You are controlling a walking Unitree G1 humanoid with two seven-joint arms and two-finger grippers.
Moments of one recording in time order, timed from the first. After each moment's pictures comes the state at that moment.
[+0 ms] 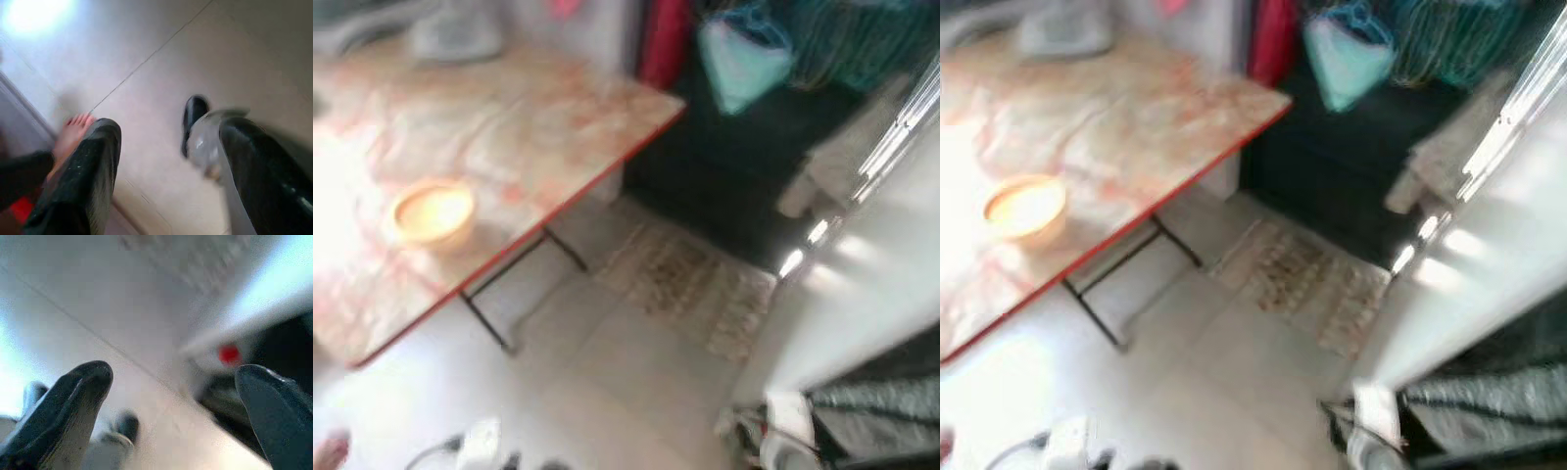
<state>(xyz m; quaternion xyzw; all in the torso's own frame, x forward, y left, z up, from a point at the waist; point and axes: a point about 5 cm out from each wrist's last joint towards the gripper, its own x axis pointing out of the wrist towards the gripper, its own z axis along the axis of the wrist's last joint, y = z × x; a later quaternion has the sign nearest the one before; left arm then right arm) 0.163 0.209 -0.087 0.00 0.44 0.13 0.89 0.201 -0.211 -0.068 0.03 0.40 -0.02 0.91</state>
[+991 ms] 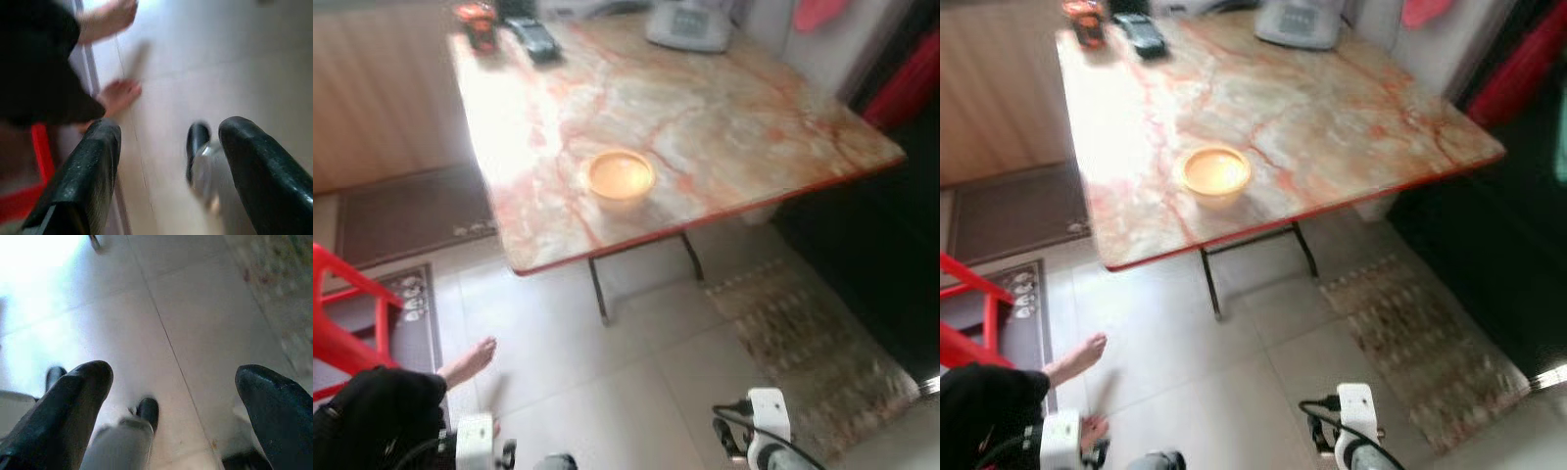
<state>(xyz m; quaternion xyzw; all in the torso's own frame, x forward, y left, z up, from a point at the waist) 0.182 0.208 -0.072 0.00 0.35 0.13 0.93 0.189 -0.202 -0.077 0.02 0.42 0.01 0.91</state>
